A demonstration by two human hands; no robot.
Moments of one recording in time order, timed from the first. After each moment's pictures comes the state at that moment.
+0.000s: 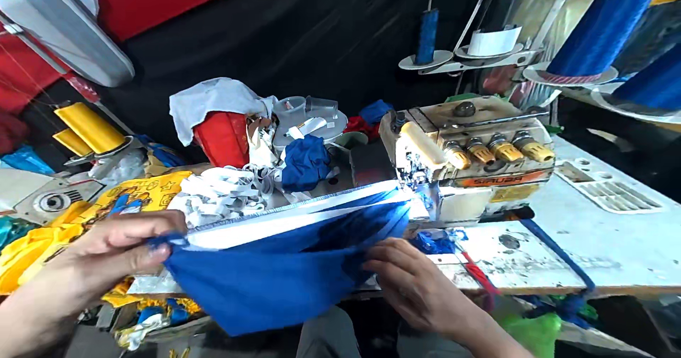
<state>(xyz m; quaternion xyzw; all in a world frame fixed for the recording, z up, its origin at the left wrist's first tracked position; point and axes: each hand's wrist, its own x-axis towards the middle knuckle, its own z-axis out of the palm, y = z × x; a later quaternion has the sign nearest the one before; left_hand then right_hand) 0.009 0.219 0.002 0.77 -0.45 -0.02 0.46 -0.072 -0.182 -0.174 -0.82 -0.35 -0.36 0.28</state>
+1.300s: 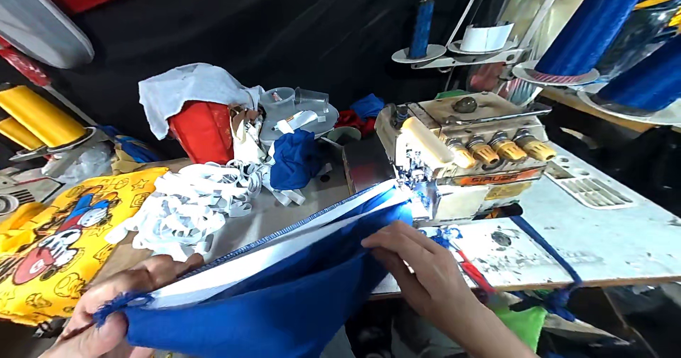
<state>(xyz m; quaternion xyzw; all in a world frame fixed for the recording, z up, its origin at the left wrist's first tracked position) -0.012 0.185 -0.079 0.50 -0.43 0.01 0.75 -0.068 -0.163 -0.130 -0.80 -0.27 -0.40 0.35</state>
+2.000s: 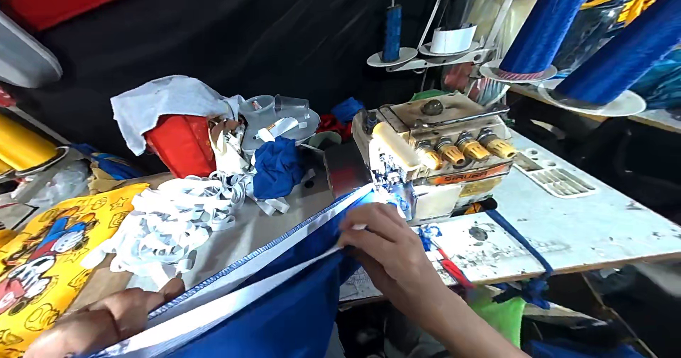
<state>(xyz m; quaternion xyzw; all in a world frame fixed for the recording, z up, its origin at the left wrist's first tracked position) -0.020 0.165 -0.067 0.50 -0.47 0.01 0.73 -0.057 -0.166 -0.120 -0.81 -0.24 -0.45 0.29</state>
